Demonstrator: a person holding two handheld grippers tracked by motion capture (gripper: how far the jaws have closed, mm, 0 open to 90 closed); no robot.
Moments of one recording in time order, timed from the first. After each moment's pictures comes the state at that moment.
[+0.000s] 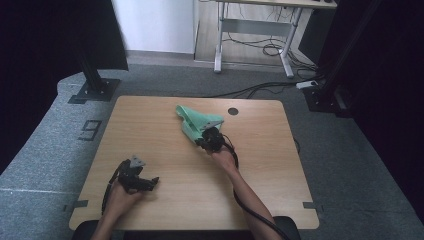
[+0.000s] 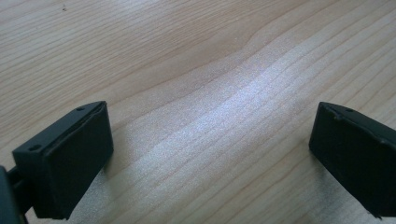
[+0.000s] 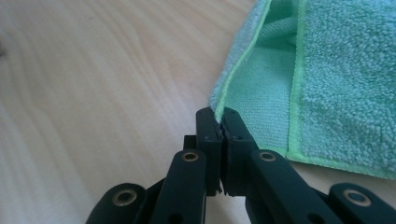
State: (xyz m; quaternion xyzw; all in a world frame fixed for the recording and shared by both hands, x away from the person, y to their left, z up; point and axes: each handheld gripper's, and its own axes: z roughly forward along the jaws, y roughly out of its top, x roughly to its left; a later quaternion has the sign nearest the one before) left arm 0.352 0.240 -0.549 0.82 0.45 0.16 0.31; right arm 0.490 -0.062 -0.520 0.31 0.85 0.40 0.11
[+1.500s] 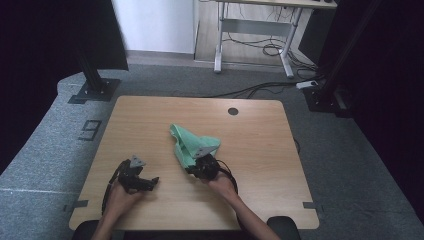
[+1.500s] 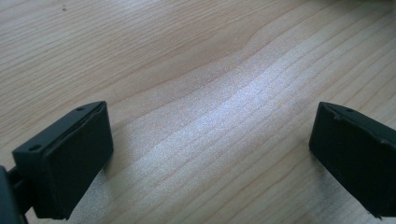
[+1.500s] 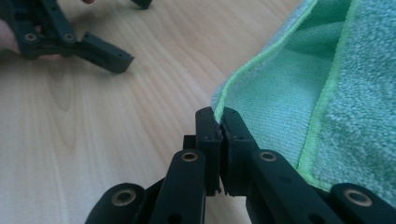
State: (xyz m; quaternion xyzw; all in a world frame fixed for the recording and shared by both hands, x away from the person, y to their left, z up) left arm 0.352 0.240 -0.549 0.82 0.44 0.16 0.31; right arm 0.392 -0.047 -0.527 0.25 0.87 0.42 0.04
